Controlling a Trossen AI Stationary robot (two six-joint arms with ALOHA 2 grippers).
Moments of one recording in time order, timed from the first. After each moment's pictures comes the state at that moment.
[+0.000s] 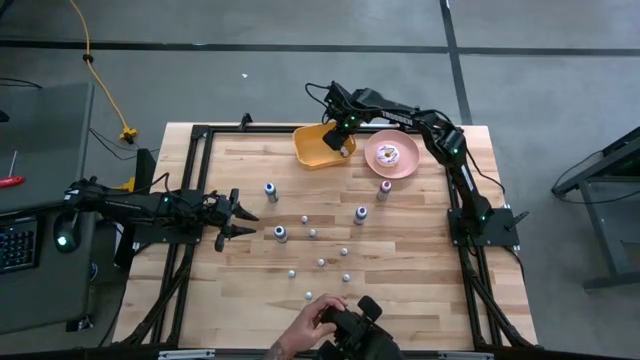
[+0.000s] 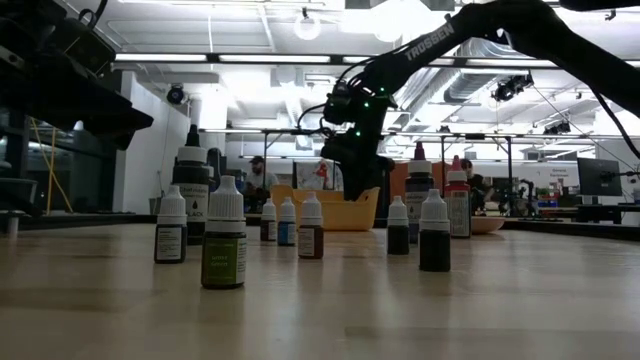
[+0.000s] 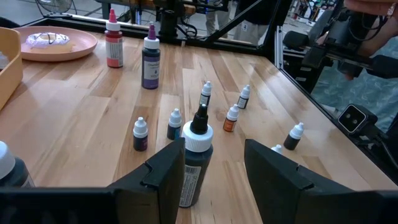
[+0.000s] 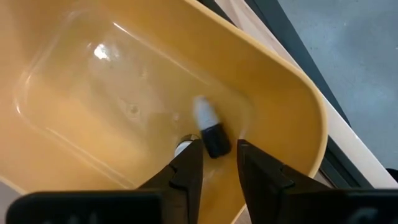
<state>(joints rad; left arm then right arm) -0.12 0.22 0.02 0.01 0.03 -0.16 -0.66 2.26 1.95 -0.90 -0.01 0.09</state>
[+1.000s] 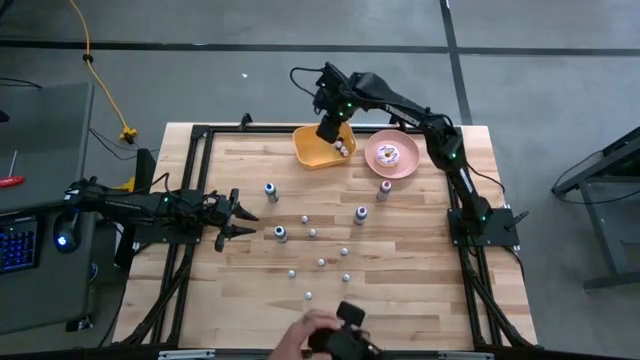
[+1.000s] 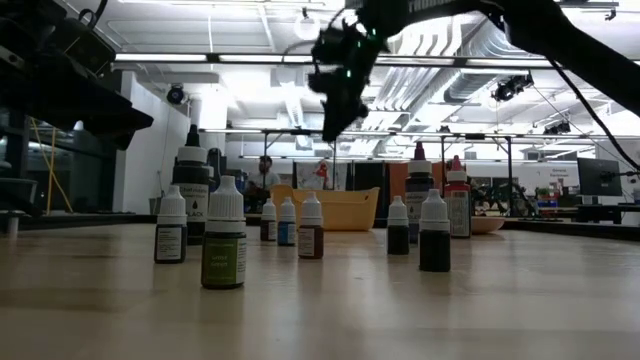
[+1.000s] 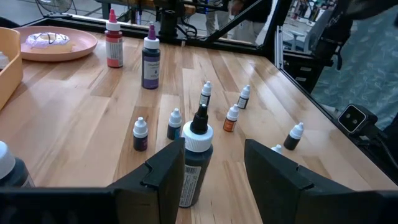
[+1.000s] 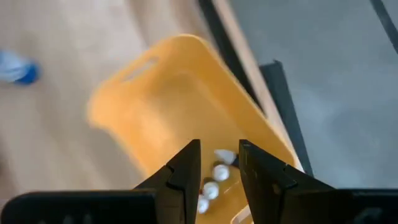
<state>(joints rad) -0.12 0.22 0.02 0.00 0.03 -0.16 -0.57 2.25 2.36 -1.16 -0.05 -0.16</state>
